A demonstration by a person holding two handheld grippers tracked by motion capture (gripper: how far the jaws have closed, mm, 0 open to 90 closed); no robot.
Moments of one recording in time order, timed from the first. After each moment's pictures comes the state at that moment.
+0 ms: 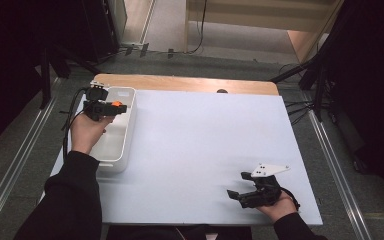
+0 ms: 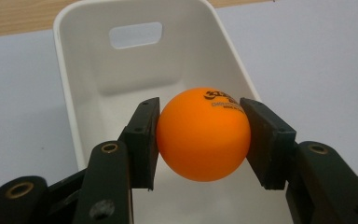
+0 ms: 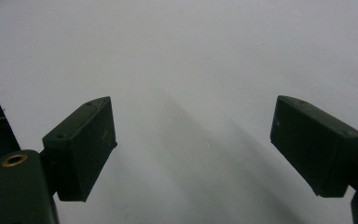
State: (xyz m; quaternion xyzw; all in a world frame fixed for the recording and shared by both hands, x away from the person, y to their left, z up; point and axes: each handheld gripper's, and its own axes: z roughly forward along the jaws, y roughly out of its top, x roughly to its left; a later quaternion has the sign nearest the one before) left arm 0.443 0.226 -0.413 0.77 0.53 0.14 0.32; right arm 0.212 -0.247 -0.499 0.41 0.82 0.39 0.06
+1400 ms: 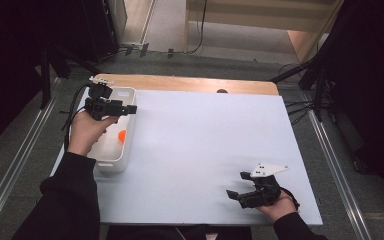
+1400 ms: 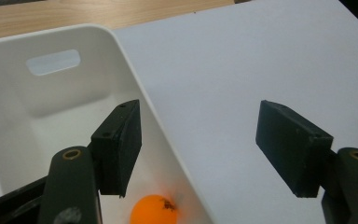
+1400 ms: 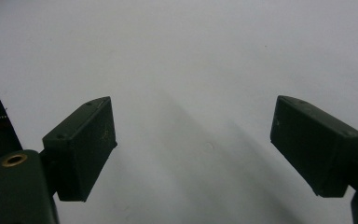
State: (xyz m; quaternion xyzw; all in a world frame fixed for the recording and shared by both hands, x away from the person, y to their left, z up) left arm 0.422 0.207 -0.379 0.80 0.46 0.08 0.38; right arm 0.212 -0.245 -0.499 0.40 0.82 0.40 0.06
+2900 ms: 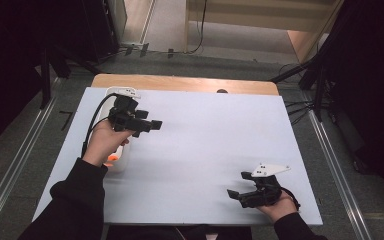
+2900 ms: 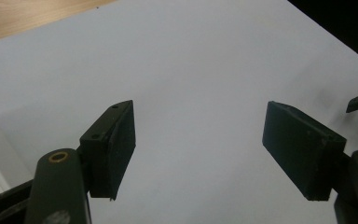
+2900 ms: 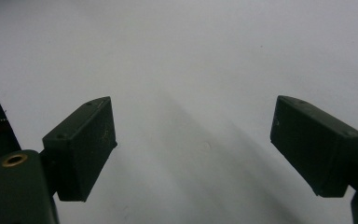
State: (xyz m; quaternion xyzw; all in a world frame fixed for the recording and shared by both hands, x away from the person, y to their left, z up) left arm 0.387 0.149 -0.384 0.84 0.36 0.04 0.40; right arm 0.212 -0.247 -0.499 0.41 0.82 0.40 0.06
